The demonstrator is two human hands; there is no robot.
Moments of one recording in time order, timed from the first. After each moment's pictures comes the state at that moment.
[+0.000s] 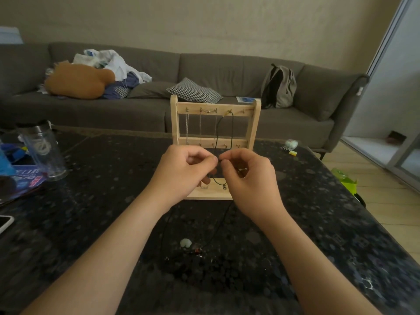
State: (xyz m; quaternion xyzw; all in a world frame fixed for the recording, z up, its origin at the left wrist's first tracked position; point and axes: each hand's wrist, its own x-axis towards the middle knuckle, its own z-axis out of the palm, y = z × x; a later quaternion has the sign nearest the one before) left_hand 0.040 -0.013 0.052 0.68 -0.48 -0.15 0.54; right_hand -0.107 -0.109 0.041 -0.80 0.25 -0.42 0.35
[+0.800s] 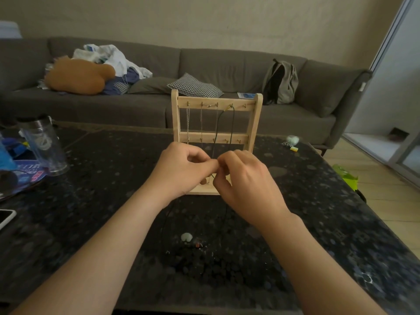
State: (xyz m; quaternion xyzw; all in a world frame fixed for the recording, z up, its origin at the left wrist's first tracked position) left_hand 0.032 -0.009 0.057 0.74 -0.46 -0.15 0.48; right_hand -0.107 -0.107 0.031 -0.91 0.15 -0.39 0.00
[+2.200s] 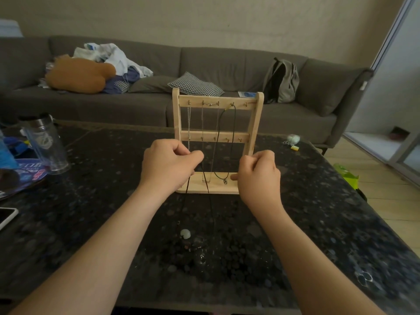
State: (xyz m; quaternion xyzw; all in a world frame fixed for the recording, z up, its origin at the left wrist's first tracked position) left_hand 0.044 -0.009 0.051 0.80 -0.33 -0.06 0.50; right_hand -0.100 -0.116 0.027 -0.69 0.42 -0.42 0.41
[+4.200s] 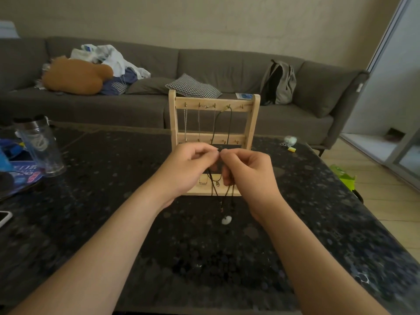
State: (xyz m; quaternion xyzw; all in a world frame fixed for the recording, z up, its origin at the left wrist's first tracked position) left_hand 0.032 -0.018 0.057 0.67 -0.48 -0.22 0.51; right_hand -0.106 -0.111 0.045 -0.70 0.25 -0.38 0.55
